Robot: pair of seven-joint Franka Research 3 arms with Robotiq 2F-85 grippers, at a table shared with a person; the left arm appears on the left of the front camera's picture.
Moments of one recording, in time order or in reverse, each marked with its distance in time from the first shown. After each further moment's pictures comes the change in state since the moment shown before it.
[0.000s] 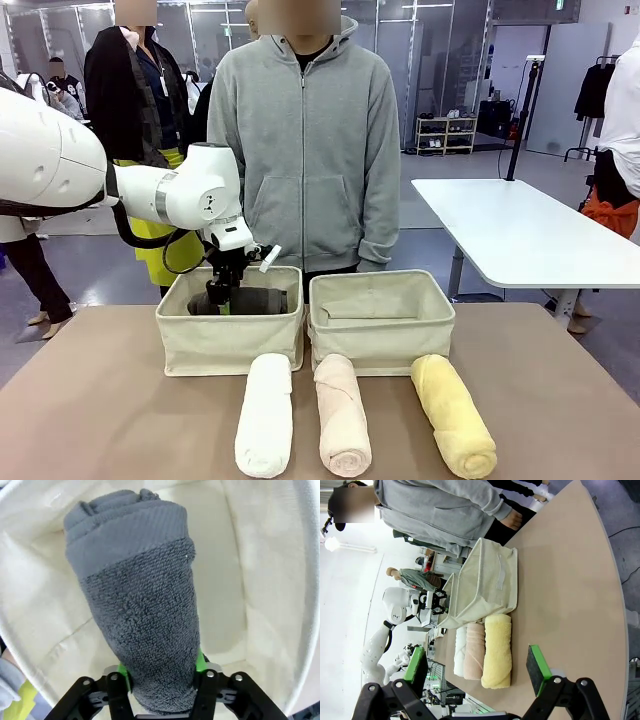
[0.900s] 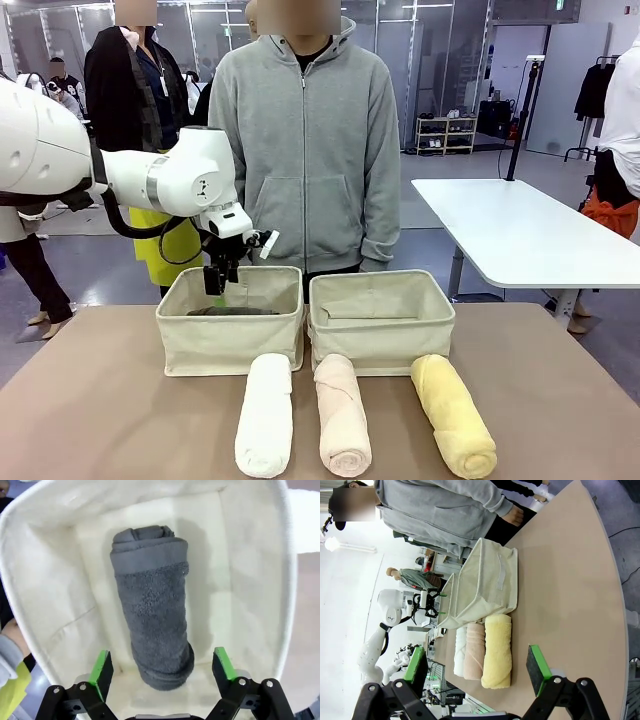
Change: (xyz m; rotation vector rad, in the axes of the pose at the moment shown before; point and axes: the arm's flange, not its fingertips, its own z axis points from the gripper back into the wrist) left arm 0.001 -0.009 0.024 0.016 -0.011 0.073; right arm 0.000 0.000 0.000 0.000 0.000 0.001
